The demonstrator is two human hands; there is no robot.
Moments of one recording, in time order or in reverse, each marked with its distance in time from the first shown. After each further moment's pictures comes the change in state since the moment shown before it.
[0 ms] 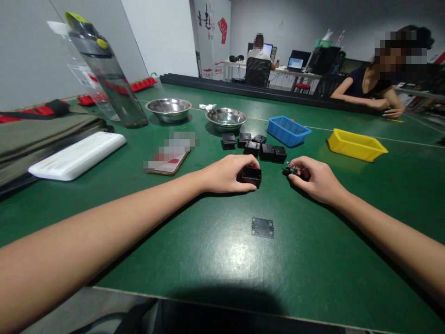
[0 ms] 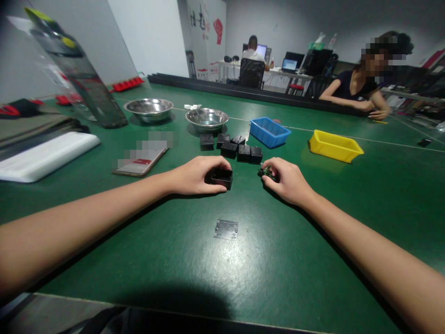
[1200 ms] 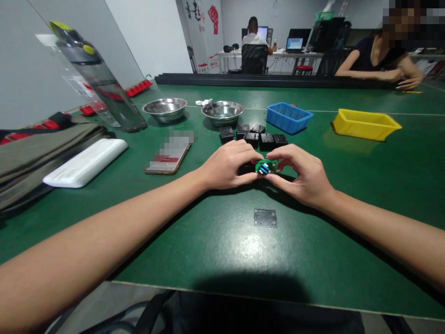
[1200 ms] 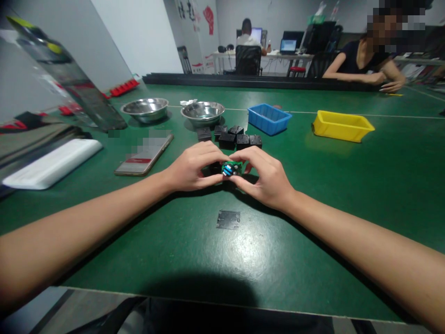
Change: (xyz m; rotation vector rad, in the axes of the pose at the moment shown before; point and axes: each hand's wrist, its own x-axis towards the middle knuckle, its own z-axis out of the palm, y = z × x) left_hand 0.002 0.011 -0.003 0.281 0.182 0.291; right_hand 0.001 -0.064 0.025 0.224 0.205 -0.191
